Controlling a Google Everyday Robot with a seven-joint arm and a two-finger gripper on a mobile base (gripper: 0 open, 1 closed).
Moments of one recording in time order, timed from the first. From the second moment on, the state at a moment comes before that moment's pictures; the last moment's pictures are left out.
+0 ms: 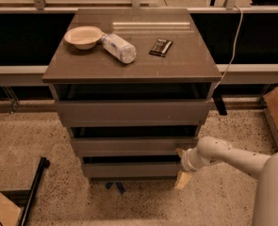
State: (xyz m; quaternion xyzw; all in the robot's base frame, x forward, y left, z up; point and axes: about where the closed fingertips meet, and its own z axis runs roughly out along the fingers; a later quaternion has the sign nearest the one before) arm 0.587 -0.193 0.355 -0.64 0.74 0.10 0.21
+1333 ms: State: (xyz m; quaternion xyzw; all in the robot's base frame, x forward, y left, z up) arm 0.587 -0.209 0.248 -0.59 0.77 0.17 0.17
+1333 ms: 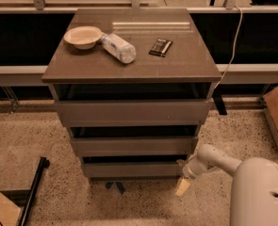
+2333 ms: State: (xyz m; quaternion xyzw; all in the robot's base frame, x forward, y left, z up) arm 0.652 -0.190 0.211 -0.57 0.76 0.20 0.24
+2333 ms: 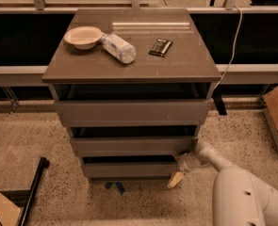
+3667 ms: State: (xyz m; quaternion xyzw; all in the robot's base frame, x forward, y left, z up) arm 0.626 -0.182 0.182 -0.55 0.78 0.22 0.22
